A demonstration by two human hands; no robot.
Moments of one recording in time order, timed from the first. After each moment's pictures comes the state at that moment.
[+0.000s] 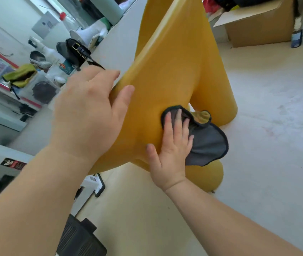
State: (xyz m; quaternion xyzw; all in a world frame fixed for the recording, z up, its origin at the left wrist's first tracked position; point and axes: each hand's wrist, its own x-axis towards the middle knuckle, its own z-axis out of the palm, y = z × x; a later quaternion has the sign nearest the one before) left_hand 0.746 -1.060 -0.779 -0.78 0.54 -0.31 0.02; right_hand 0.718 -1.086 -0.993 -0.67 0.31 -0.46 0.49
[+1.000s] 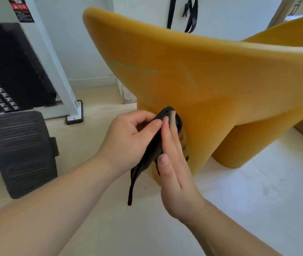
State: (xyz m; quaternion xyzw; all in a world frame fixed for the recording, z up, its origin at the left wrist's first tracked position) left_hand 0.838 -0.842 -0.934 -0.75 0.26 0.04 -0.61; right_hand 0.746 -0.944 -0.981 -0.84 -0.05 -0.20 0.51
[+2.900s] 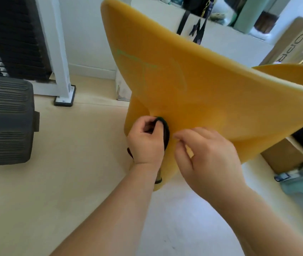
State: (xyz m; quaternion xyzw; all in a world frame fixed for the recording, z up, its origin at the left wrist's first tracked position) left_hand 0.808 -0.948 -0.990 -0.61 -0.06 -0.15 -0.77; right_hand 0.714 -1.023 -0.909 -0.95 -0.10 -0.29 0.04
